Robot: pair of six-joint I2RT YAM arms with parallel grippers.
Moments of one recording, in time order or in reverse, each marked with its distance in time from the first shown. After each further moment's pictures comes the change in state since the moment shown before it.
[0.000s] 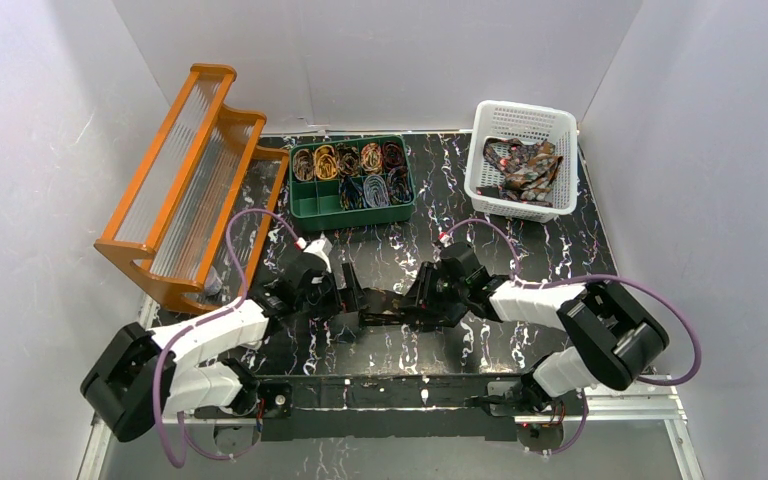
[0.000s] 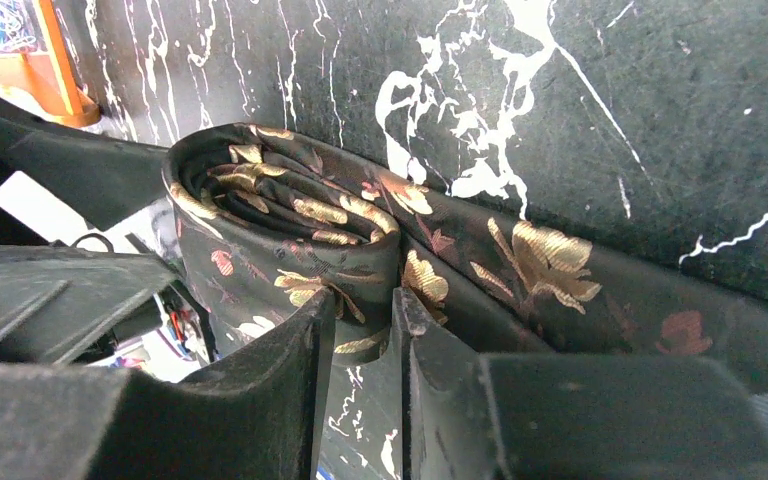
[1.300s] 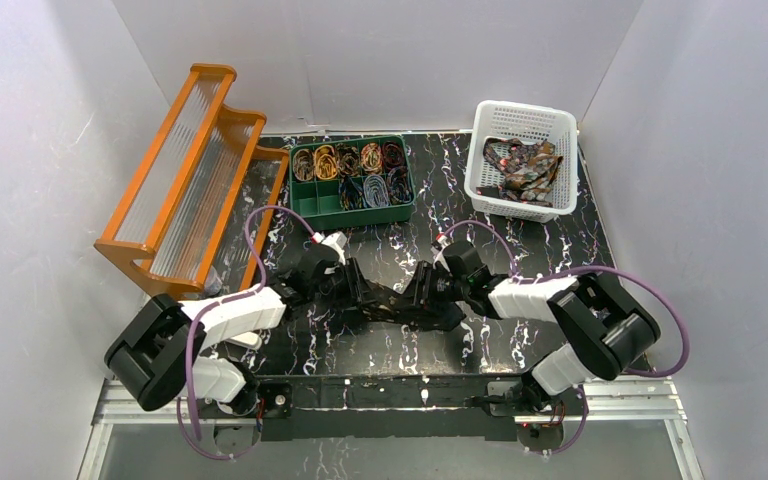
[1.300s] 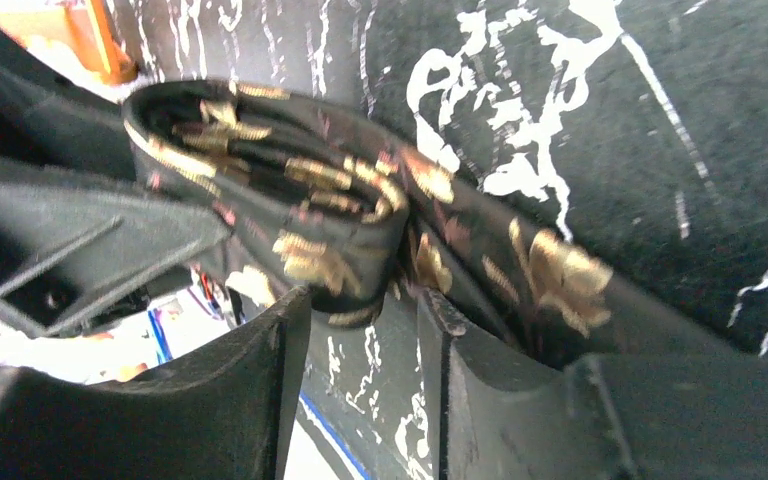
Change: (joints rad) left arm -0.002 0.207 0.042 0.204 0.140 -0.080; right arm -0.043 0.077 -0.013 0.104 -0.158 0.006
